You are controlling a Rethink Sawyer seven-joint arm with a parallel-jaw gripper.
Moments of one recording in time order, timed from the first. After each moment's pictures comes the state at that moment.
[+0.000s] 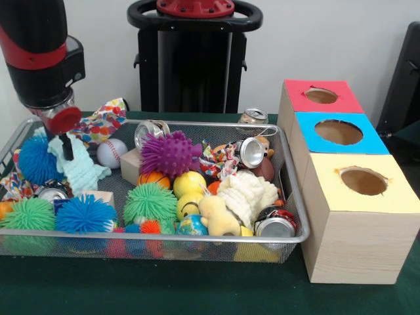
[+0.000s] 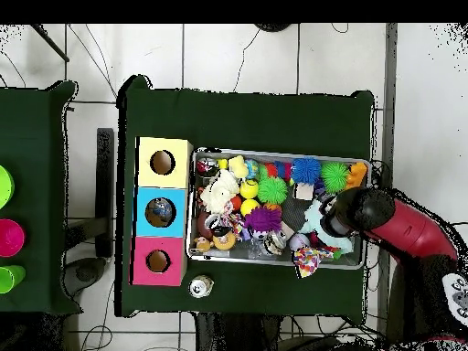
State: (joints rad) arm -0.57 -0.47 -0.10 1.43 -0.11 0.76 2.01
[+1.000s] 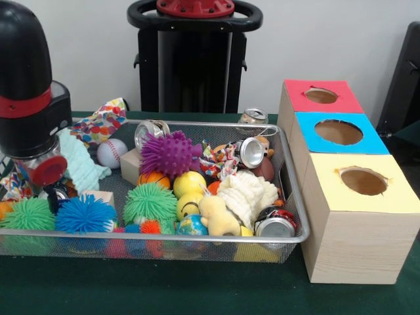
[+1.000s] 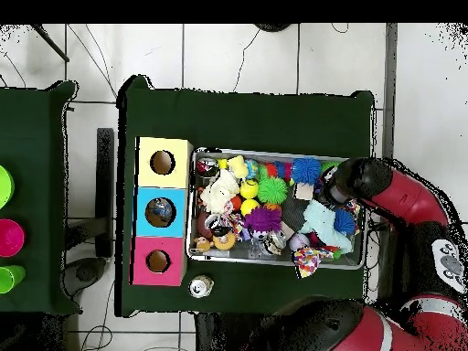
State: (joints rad) arm -0.56 -0.31 -0.06 1.18 -0.06 0.78 2.01
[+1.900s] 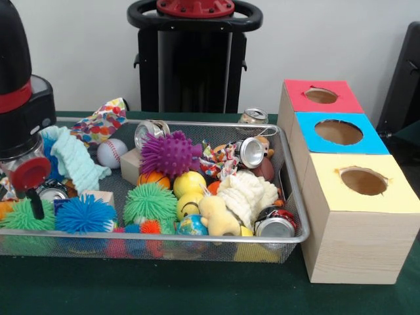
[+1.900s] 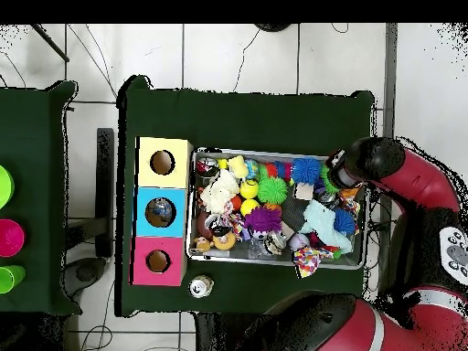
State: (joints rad) arm -0.55 -0.29 -0.06 1.04 -0.04 0.89 2.01
